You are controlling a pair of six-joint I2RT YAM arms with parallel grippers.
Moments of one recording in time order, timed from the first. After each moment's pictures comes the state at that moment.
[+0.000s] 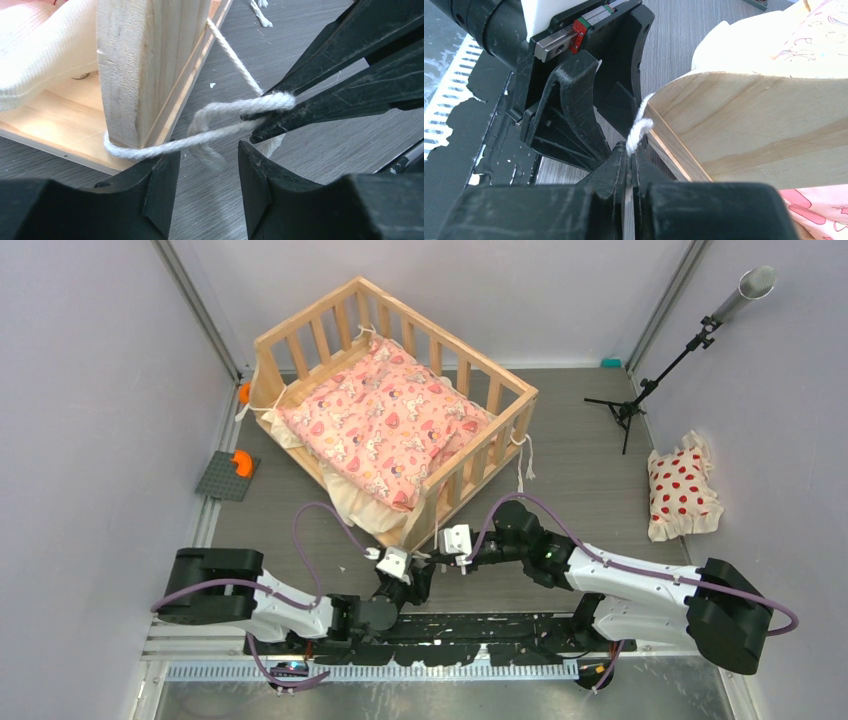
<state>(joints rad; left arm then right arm) -1.58 1.33 0.20 0.90 -1.05 -0.42 0.96 1.08 0.47 0.30 -0.59 -0.48</state>
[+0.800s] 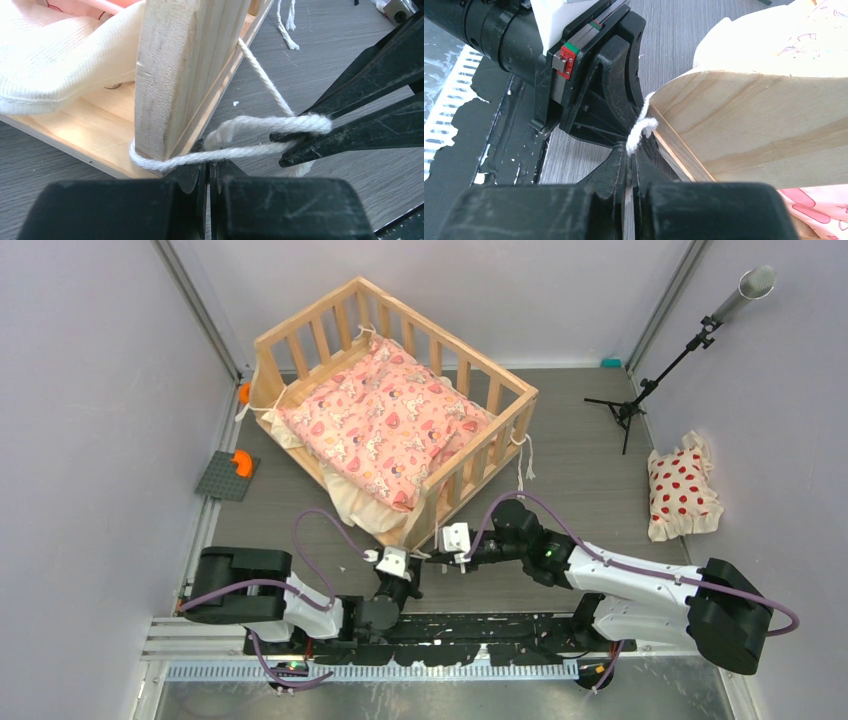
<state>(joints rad) -1.57 1.49 0.21 1.14 -1.18 -0.33 0.96 1.08 0.48 0.27 -0.60 -0.47</state>
